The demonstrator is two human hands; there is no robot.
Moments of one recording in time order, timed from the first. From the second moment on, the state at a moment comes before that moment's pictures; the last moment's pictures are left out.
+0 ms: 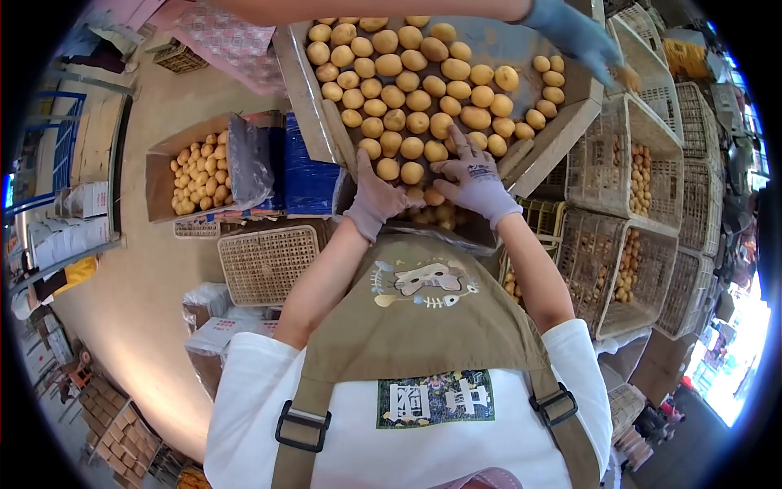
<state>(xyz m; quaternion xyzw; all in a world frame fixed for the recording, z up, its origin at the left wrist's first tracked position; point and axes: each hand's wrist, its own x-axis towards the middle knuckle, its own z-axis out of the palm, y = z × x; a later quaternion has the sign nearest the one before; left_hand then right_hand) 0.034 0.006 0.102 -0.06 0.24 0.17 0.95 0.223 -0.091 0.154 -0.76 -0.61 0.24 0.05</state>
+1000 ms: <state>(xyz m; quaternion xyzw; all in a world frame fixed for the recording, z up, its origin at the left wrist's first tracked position) 0.050 -0.008 0.082 -0.10 0.23 0.20 0.95 0.272 -0.267 0.180 -0.88 -0.43 0.08 0.16</state>
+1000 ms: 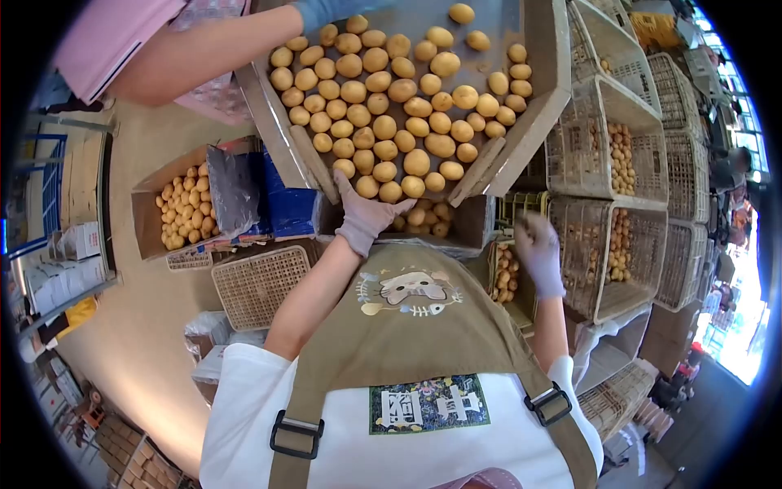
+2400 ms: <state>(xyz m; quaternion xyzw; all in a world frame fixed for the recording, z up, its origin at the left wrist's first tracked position) 0.040 0.008 0.074 -0.32 0.36 0.08 0.87 0.264 -0.085 0.232 -0.74 -0.27 0.36 0.50</state>
